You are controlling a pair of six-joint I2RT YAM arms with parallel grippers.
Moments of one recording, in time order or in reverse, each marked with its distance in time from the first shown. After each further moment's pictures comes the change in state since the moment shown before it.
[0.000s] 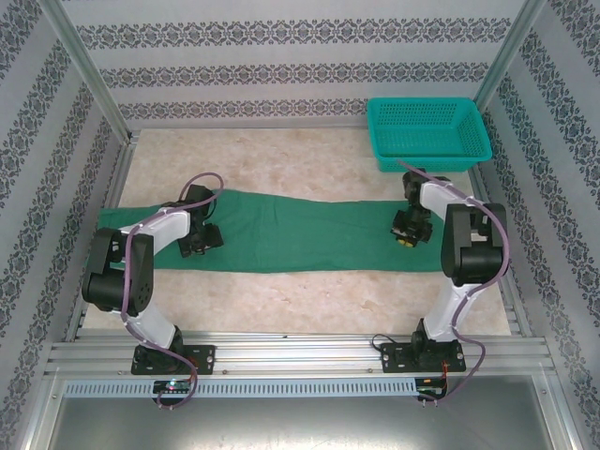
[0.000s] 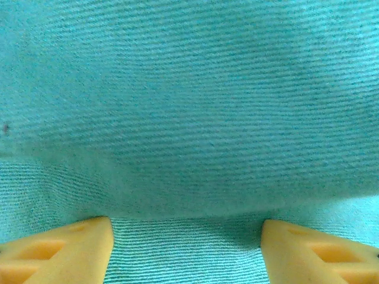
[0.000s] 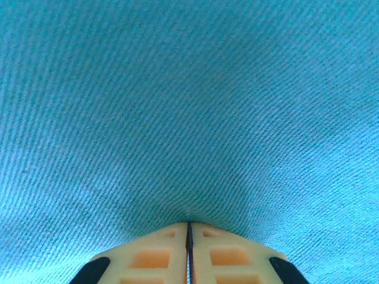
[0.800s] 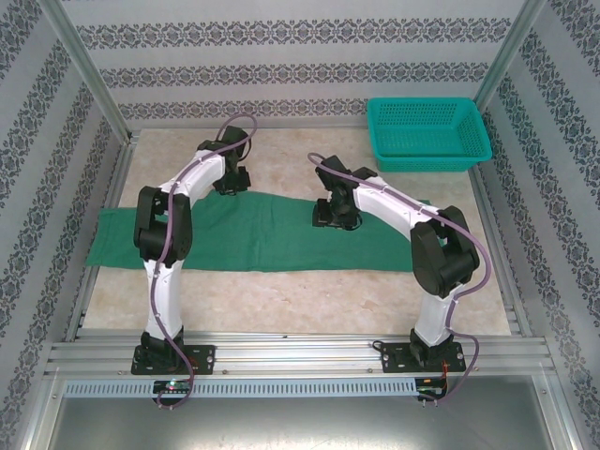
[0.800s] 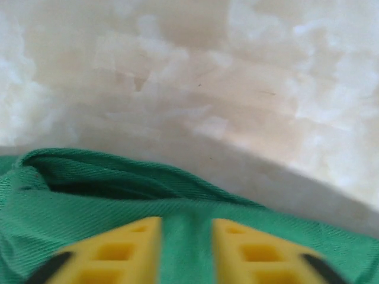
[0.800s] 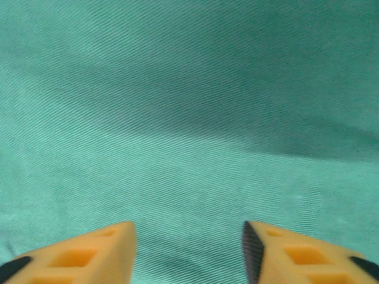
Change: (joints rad) left arm -0.106 0.502 0.874 -0.267 -0.049 0.021; right arm 0.566 -0.003 0.233 0.060 -0.098 0.085
